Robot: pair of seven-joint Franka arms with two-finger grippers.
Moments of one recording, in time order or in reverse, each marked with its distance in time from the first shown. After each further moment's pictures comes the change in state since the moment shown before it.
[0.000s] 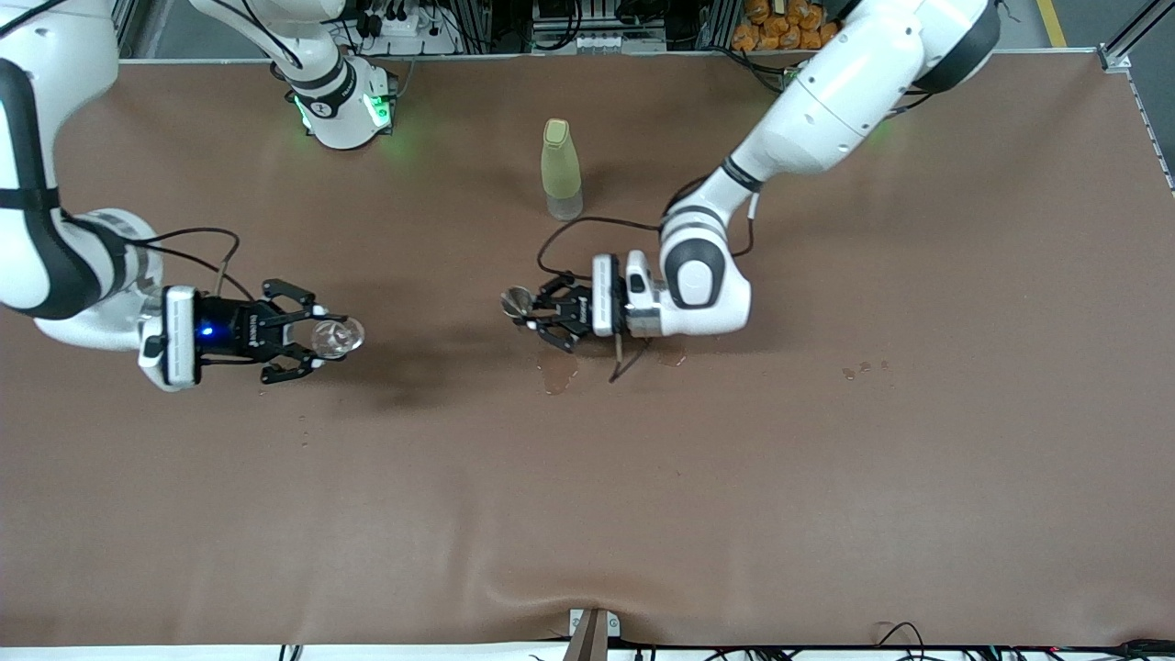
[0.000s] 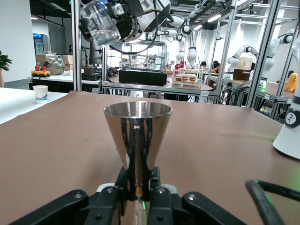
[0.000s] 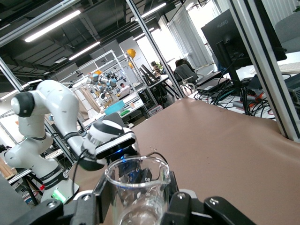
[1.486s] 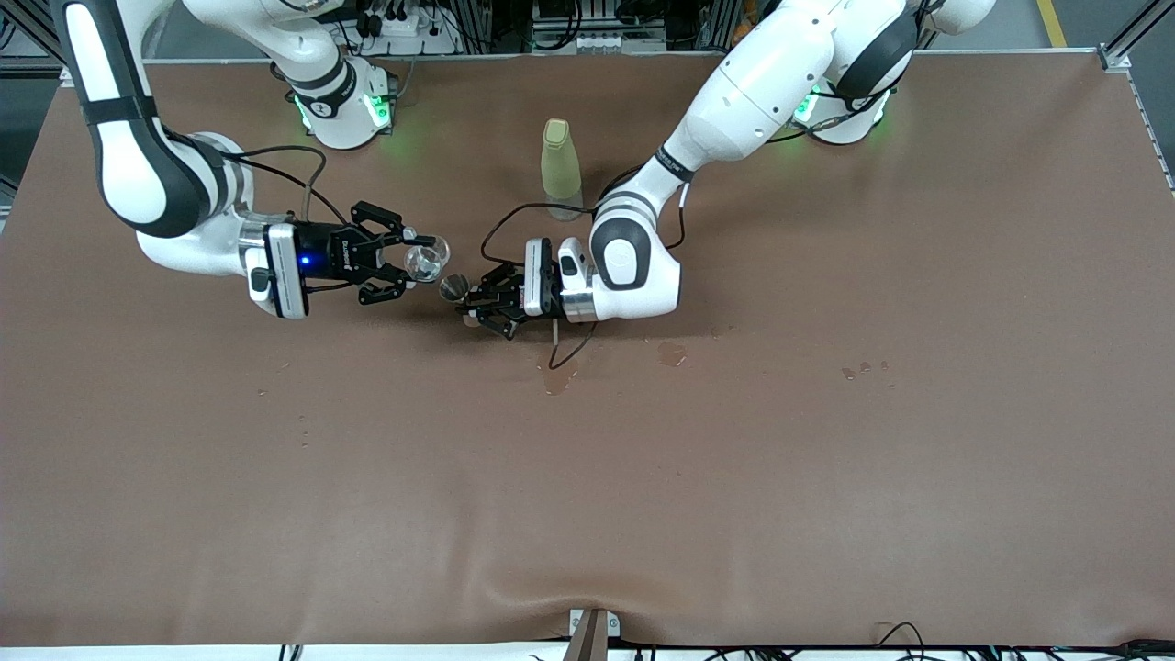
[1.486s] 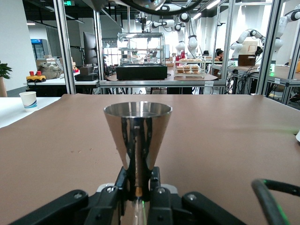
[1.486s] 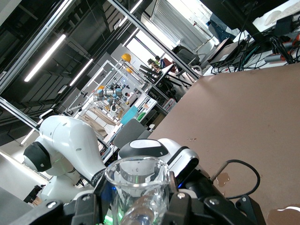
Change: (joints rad) left arm -0.276 0.123 0.163 0.243 -0.111 0.078 0.021; right arm 0.222 -0.257 0.000 -0.314 0.139 0.138 0.285
